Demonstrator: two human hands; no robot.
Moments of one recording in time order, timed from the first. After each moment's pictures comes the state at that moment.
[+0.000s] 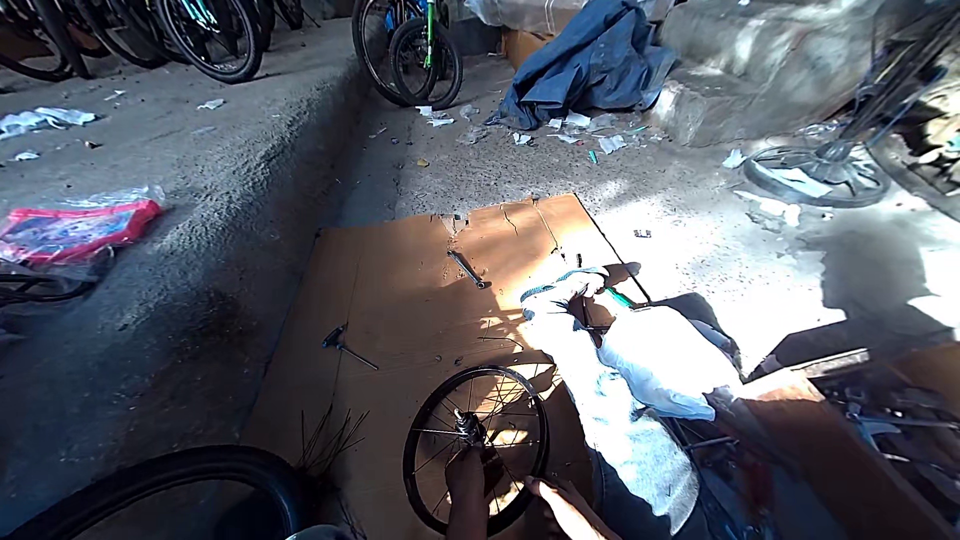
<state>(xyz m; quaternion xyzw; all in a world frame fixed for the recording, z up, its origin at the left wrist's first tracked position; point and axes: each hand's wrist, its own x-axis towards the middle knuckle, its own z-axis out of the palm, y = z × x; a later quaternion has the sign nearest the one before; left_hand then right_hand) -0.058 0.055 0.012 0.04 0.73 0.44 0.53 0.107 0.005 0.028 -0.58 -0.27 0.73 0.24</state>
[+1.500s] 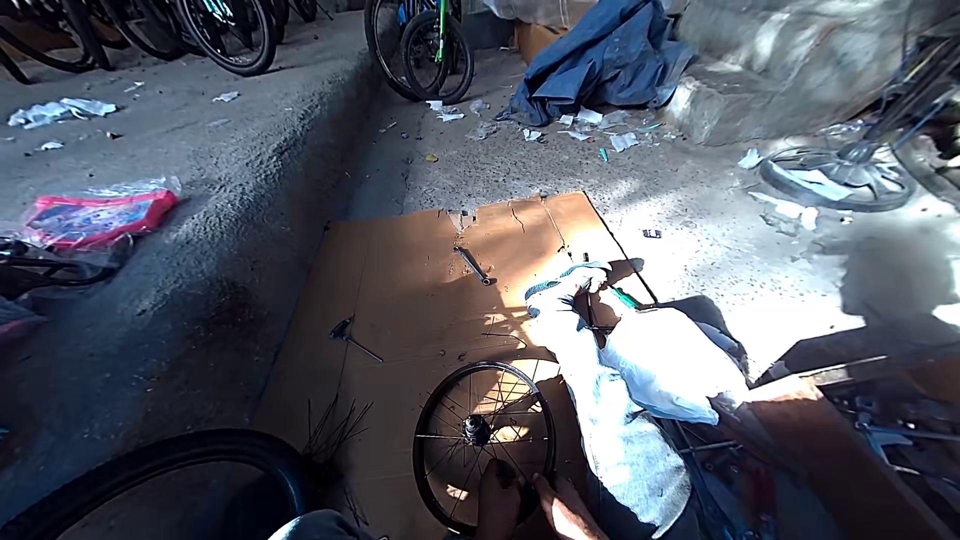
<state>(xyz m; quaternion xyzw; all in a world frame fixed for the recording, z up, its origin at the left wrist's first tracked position) -0.037 0.007 -0.037 0.35 0.71 0.30 0.54 0.104 0.006 -0.011 -0.69 -0.42 0.57 0.14</state>
